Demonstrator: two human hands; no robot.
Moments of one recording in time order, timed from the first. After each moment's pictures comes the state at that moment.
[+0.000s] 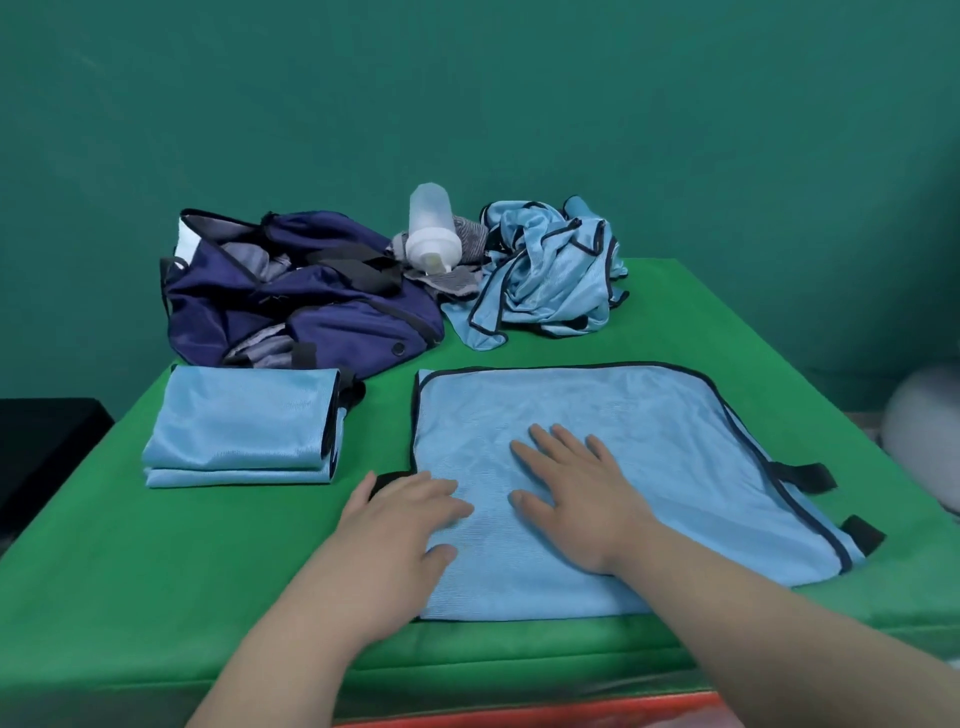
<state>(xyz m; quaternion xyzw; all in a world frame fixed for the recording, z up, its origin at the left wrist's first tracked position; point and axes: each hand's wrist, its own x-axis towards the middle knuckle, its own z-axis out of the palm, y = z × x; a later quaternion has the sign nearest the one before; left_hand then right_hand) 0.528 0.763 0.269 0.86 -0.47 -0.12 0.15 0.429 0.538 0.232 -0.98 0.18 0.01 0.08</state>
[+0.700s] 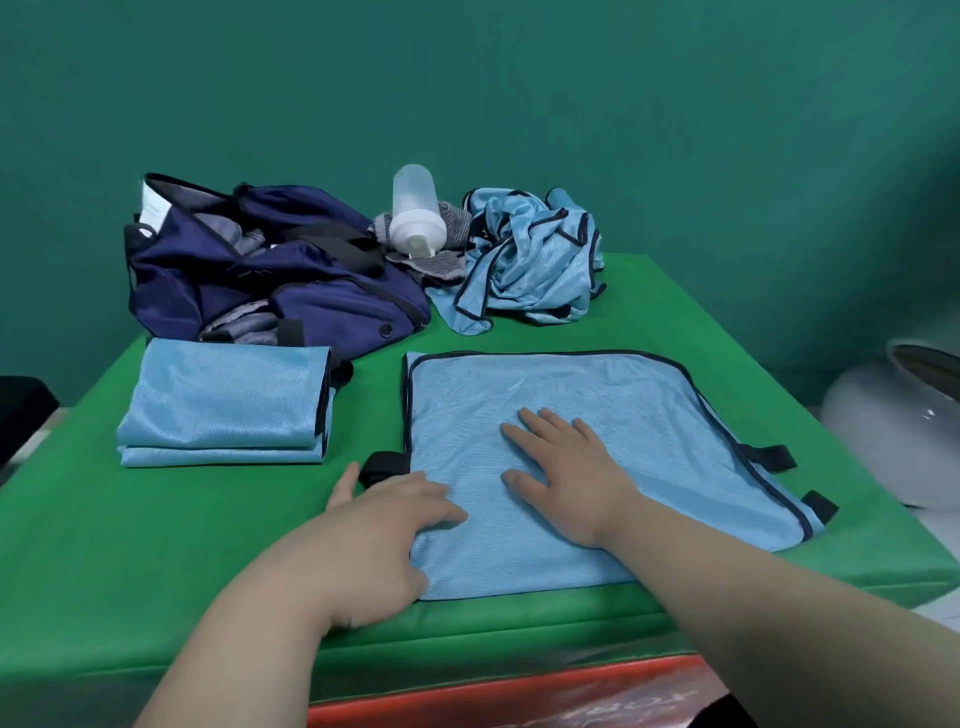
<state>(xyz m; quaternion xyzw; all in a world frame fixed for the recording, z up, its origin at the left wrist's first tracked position) 0.540 0.777 0.273 0.82 -0.53 -0.20 0.10 0.428 0.541 0.232 -0.98 0.19 0.00 0.09</state>
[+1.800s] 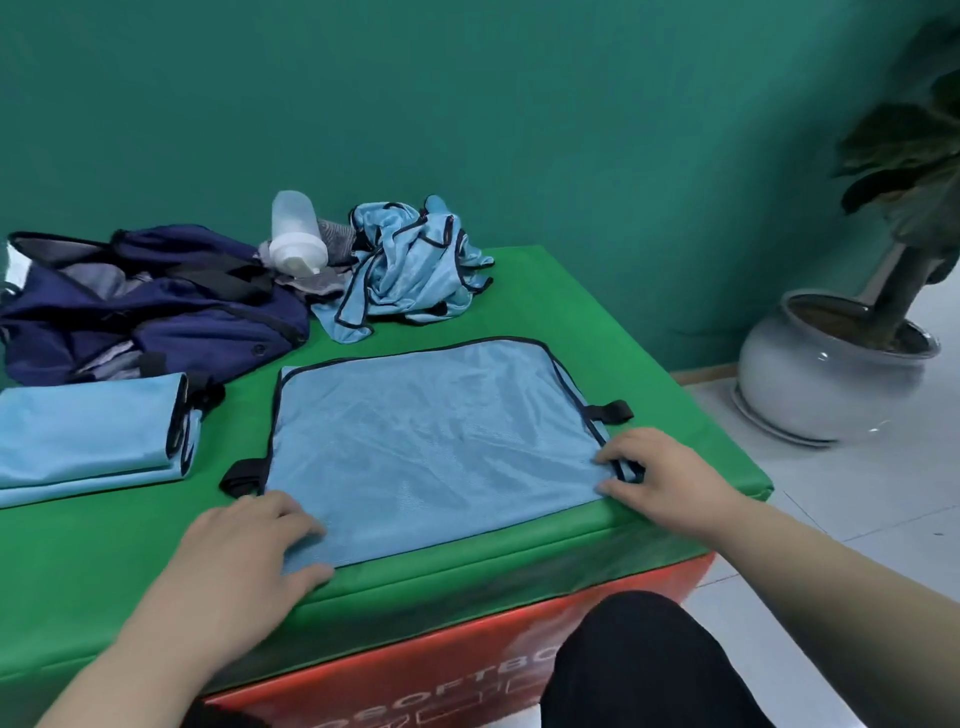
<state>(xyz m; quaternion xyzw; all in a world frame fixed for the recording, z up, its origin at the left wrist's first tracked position) 0.480 0.773 0.264 0.86 -0.50 0.02 0.09 0.205 0.425 0.257 -0.95 0.26 -0.12 0.15</state>
